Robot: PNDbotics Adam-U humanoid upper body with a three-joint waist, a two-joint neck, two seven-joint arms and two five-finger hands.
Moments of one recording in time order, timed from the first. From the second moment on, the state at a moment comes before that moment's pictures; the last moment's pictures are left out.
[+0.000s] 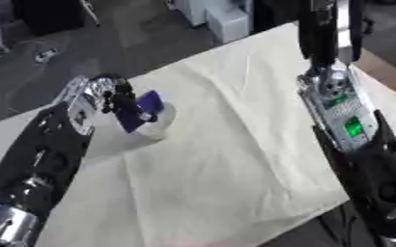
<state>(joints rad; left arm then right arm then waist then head) -1.03 0.05 -0.16 -0.59 -0.90 0.25 -0.52 -0.40 -0.28 0.14 -1.99 0.24 -0.22 -0.22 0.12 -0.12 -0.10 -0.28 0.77</state>
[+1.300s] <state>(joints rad) -1.04 0.05 -0.13 -0.57 -0.95 0.21 -0.46 -0.40 -0.27 0.15 -1.99 0.24 -0.22 -0.21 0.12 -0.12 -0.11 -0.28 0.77</state>
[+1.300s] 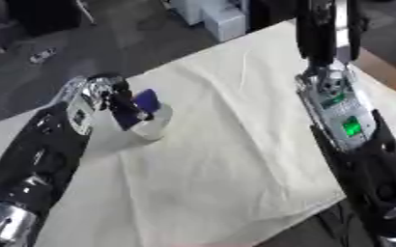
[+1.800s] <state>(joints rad) -1.06 0.05 -0.12 -0.57 -0.98 0.21 -0.41 -0.41 -0.27 0.15 -1.99 0.24 -0.21 -0.20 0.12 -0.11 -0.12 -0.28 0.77</state>
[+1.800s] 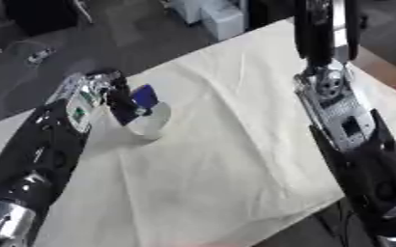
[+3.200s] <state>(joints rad) -1.04 0.03 -0.10 -0.51 -1.05 0.16 -0.30 -0.43 -0.25 0.16 -1.99 0.23 -0.21 -0.18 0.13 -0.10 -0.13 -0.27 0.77</state>
